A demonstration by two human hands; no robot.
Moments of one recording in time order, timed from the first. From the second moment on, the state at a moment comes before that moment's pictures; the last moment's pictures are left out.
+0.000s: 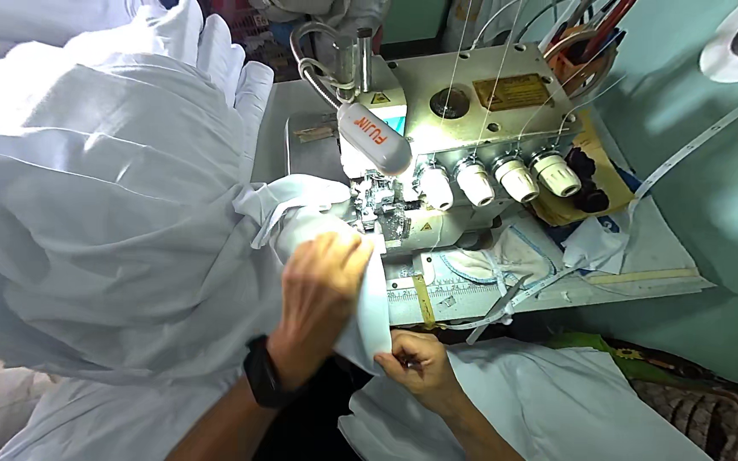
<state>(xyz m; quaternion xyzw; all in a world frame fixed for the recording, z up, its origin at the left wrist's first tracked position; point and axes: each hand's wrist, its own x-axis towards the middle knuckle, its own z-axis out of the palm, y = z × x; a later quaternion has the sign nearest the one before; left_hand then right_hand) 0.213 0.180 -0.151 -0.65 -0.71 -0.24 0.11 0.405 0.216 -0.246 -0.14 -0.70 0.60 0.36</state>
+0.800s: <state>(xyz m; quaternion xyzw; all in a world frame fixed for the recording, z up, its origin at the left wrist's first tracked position) 0.182 0.096 -0.234 -0.59 -0.73 -0.25 0.23 0.352 0.232 -0.166 -0.24 -0.47 0.75 0.41</state>
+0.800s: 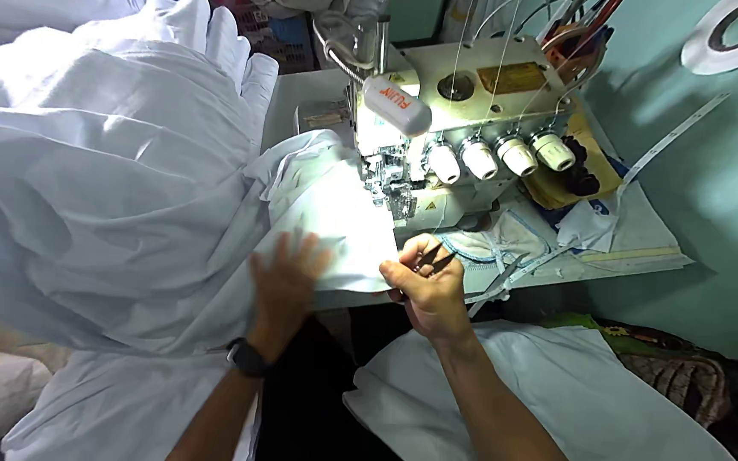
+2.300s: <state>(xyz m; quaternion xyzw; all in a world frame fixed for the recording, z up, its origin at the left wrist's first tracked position) 0.219 0.073 -0.228 -0.37 -0.57 -0.44 -0.59 0.413 0.211 -0.250 -0.52 -0.36 0.71 0.32</state>
